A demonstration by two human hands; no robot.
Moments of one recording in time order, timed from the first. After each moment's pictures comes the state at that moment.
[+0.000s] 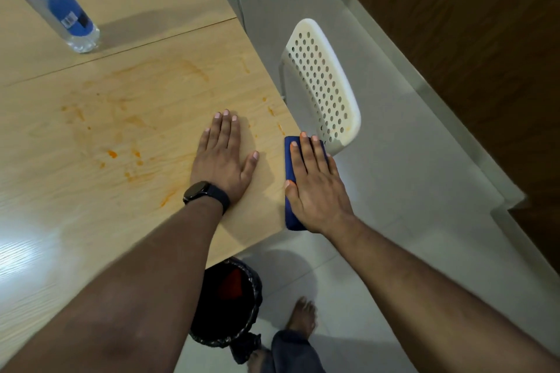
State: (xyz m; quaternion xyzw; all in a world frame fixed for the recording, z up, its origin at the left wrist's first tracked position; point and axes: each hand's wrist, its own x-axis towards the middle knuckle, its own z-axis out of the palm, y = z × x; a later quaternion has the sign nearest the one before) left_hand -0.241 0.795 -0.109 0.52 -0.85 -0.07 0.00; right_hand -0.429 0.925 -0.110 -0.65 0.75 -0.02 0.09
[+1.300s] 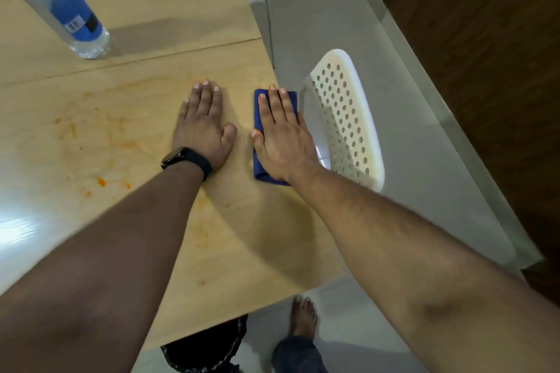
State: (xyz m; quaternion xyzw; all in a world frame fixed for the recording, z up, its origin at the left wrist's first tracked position) left_hand -0.254 0.655 -0.103 0.58 -0.80 -0.10 0.02; right_hand -0.436 0.713 -0.101 -0.70 0.71 -0.04 0.10
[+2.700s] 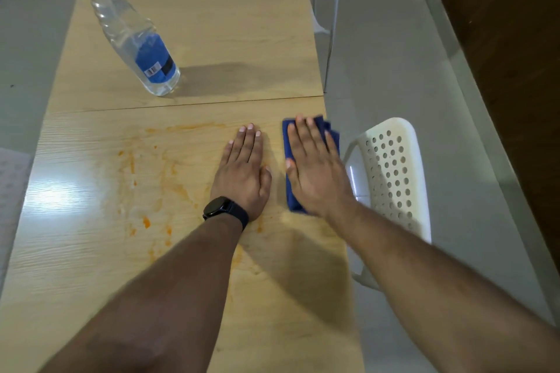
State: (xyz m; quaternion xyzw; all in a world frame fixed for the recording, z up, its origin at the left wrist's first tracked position) left_hand -0.247 0.624 -0.104 0.63 -0.77 -0.10 0.05; right_hand -0.434 0.621 -0.086 -0.78 0.62 -0.03 0.09
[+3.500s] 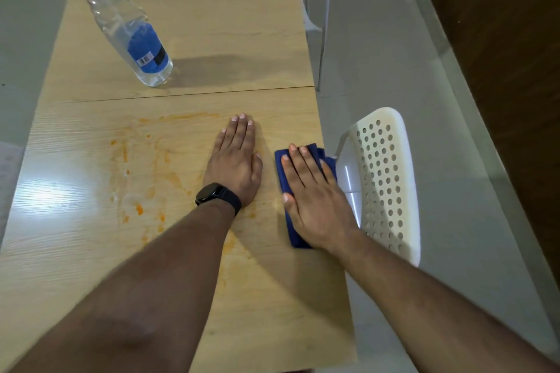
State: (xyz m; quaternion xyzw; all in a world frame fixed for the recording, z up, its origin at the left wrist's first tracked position) left_hand -0.249 0.625 -0.098 0.63 -0.77 -0.09 0.05; right_hand -0.447 0.702 -0.087 -0.81 0.58 -0.02 0.12
